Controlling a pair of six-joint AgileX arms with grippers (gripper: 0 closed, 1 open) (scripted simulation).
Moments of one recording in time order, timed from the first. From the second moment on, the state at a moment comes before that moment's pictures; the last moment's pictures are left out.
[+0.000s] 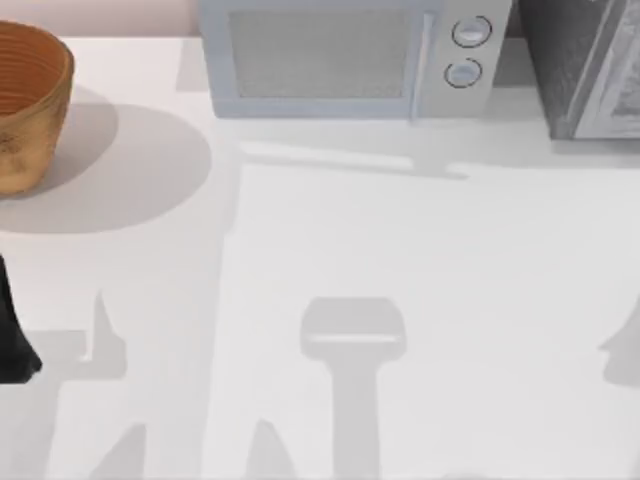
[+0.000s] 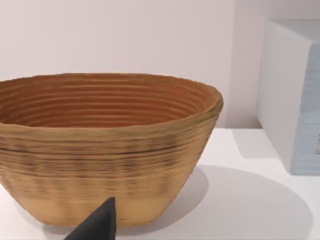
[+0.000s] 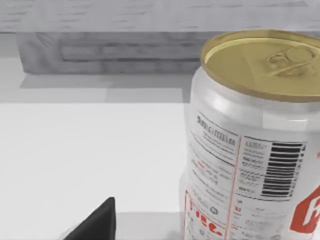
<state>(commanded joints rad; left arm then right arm) 0.00 0.00 0.00 0.00 0.00 0.00 -0.41 2.18 0.24 1.73 -0.37 -0.06</state>
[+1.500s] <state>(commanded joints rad) 0.00 0.00 0.00 0.00 0.00 0.00 -0.33 2.24 0.47 1.57 -0.29 -0.05</state>
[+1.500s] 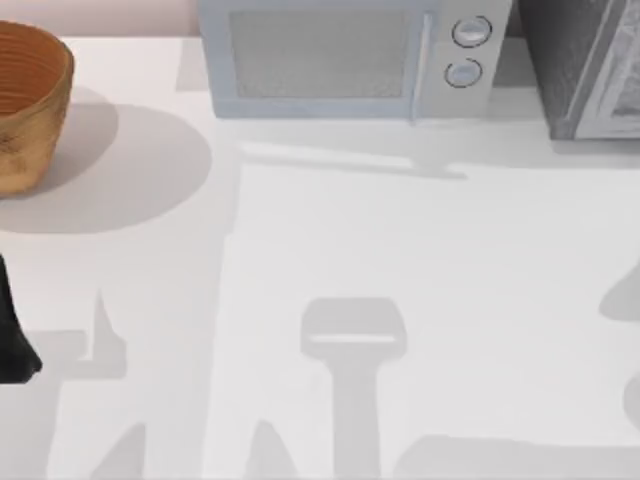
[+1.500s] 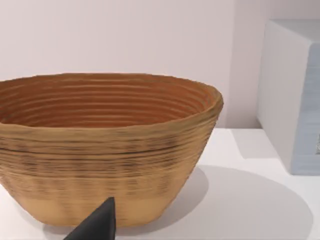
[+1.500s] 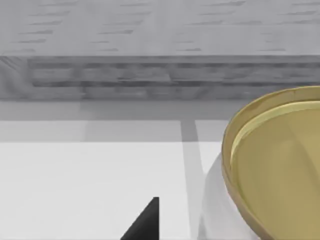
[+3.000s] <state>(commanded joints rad) 0.00 0.00 0.00 0.00 0.00 0.00 -0.34 1.91 0.51 1.19 -0.28 -0.04</state>
